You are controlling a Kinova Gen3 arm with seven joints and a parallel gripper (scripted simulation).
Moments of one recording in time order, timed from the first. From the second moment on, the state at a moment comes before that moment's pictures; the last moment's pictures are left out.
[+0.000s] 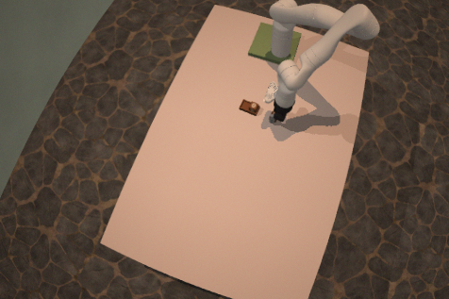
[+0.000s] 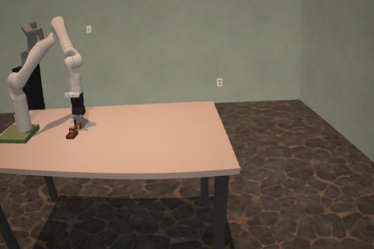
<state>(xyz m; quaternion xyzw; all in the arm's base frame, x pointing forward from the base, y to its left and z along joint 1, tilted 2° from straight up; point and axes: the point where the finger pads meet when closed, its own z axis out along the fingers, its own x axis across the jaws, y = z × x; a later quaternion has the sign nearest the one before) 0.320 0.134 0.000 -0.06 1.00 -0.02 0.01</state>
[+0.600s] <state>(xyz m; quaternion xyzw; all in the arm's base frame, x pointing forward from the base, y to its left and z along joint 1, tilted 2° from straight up) 0.320 0.133 0.004 -0.06 1.00 -0.02 0.01</state>
